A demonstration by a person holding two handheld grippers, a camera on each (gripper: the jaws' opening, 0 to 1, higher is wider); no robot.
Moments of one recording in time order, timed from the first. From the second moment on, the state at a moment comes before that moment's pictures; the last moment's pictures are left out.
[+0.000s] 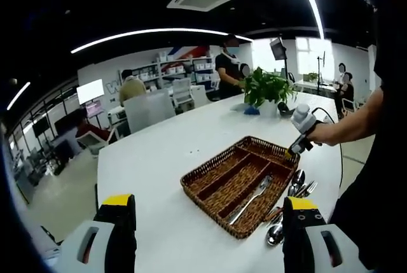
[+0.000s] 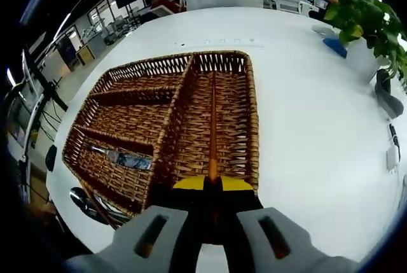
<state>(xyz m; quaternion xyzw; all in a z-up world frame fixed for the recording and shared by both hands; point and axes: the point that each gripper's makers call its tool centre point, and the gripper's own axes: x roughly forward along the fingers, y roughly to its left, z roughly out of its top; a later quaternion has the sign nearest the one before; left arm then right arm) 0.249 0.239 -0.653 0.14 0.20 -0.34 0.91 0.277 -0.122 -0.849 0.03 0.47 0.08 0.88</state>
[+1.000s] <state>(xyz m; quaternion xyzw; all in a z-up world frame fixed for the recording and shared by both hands) 0.246 0.241 -0.657 0.14 0.20 -0.34 0.91 0.274 -0.111 -0.867 -0.01 0.50 0.13 0.86</state>
